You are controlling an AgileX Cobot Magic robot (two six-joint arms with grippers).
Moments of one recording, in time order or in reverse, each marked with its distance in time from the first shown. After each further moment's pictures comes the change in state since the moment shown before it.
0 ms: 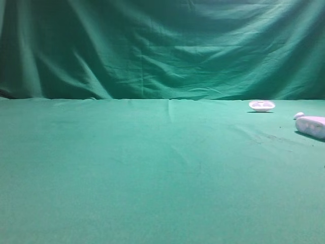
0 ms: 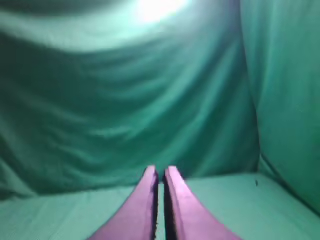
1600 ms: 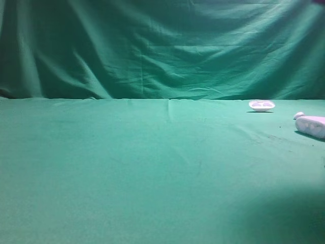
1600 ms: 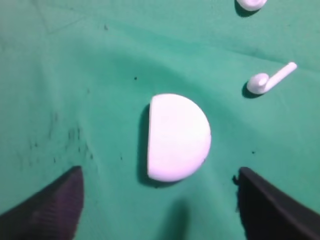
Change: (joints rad) left arm 0.000 0.000 0.000 0.000 0.000 0.000; right arm 0.236 1.523 -0.799 0.014 0.464 -0.116
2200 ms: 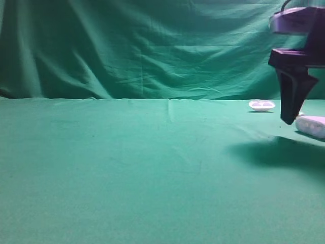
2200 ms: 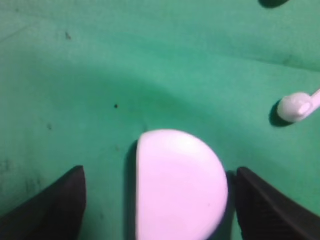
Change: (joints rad) left arm 0.000 0.000 0.000 0.000 0.000 -0.001; right arm 0.003 0.156 -0.081 -0.025 -0.013 0.036
